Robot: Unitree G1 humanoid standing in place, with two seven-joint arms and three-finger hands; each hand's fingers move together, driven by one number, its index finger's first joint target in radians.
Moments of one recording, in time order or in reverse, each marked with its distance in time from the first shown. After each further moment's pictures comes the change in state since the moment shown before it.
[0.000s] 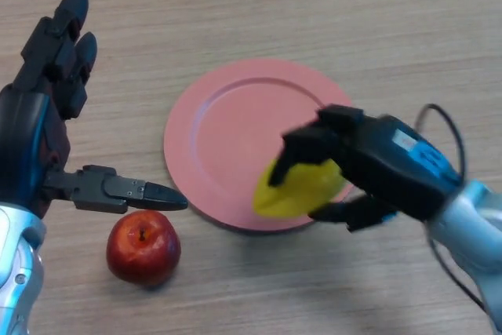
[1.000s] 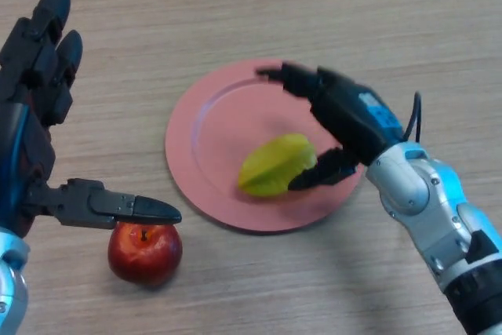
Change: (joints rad) left arm 0.065 -0.015 0.040 -0.145 -0.009 0.057 -0.001; right arm -0.281 0.067 0.098 0.490 -0.050 0.168 -0.394
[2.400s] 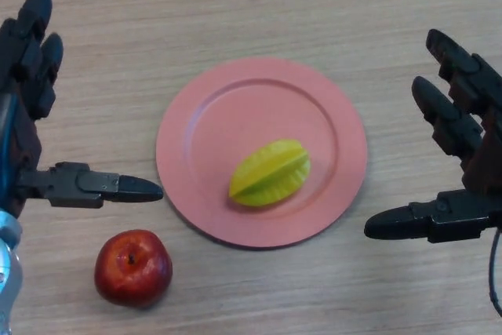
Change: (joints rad) left arm -0.064 0.021 0.025 0.182 0.025 -0.093 0.001; right arm 0.533 -0.051 -0.271 -1.140 0.842 0.859 0.135
